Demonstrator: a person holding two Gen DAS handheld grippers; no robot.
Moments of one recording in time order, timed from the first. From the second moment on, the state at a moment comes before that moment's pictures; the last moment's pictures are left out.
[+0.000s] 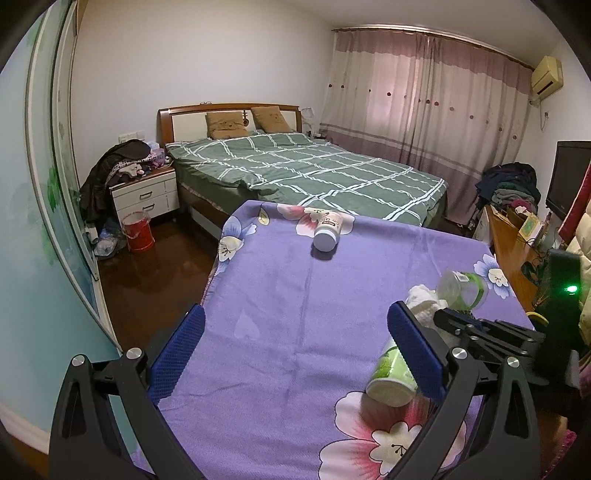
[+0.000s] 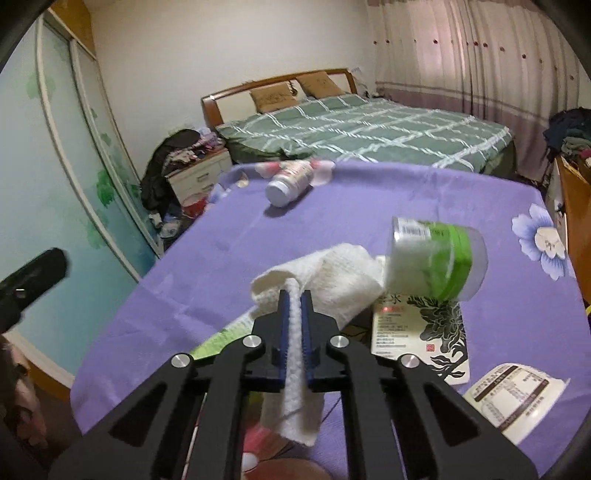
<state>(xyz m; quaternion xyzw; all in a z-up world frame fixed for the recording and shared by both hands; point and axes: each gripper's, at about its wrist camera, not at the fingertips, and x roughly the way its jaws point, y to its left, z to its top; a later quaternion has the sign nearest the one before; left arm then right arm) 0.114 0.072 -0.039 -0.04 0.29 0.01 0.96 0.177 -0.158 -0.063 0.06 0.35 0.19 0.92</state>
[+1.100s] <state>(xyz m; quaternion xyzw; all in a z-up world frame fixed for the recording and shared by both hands) 0.096 0.073 -0.028 -0.04 0.28 0.02 0.96 0.204 -0.157 -0.084 0.05 0.39 0.18 0.90</state>
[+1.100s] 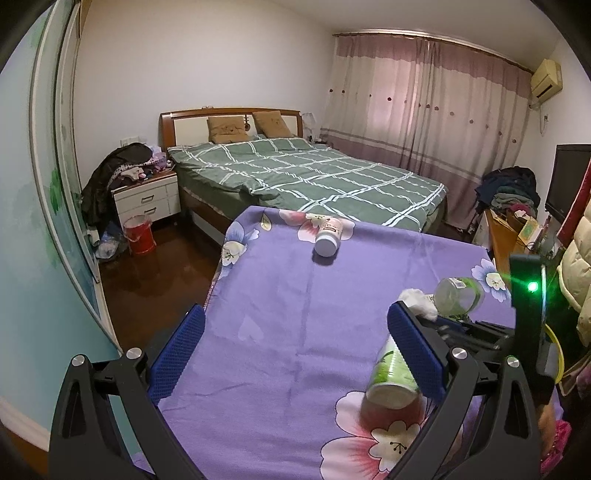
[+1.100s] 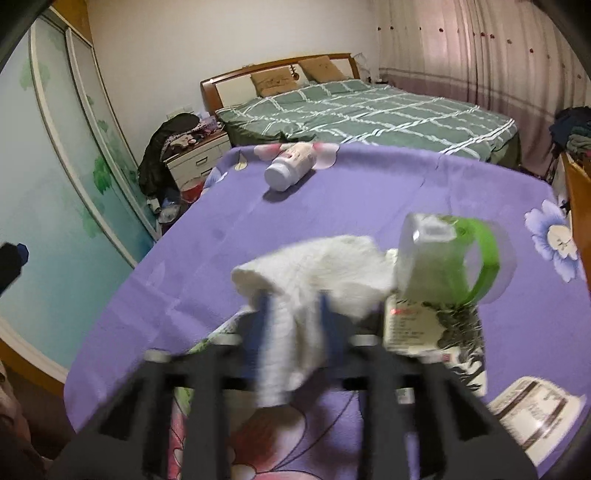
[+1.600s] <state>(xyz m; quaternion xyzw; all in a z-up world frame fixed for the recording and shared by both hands) 0.096 0.063 -0.027 -0.04 0.28 0.01 0.96 0.162 -0.188 -0.005 0.07 0.29 0.20 0.93</state>
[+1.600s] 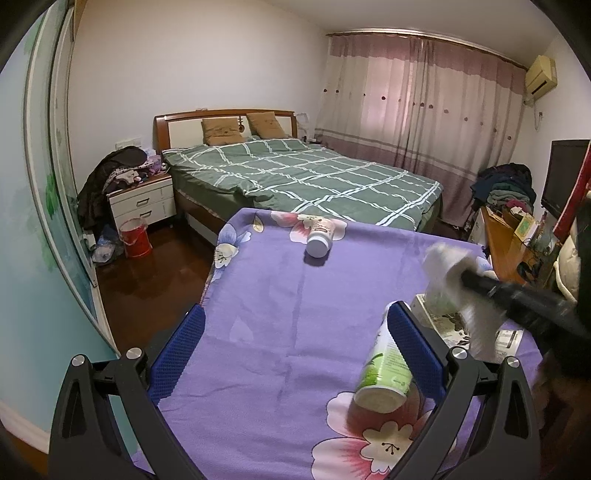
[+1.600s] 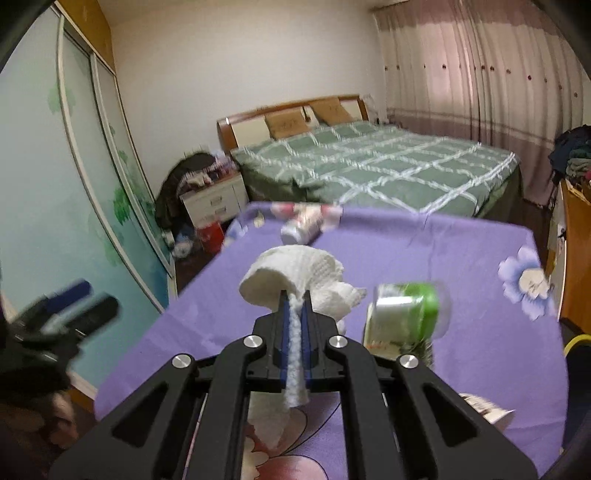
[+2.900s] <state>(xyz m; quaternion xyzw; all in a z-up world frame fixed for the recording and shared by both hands) 0.135 -0.036 -0.100 0.00 0.37 -0.09 0.93 0.131 -0.520 -0.114 0.15 0.35 -0.20 0.90</state>
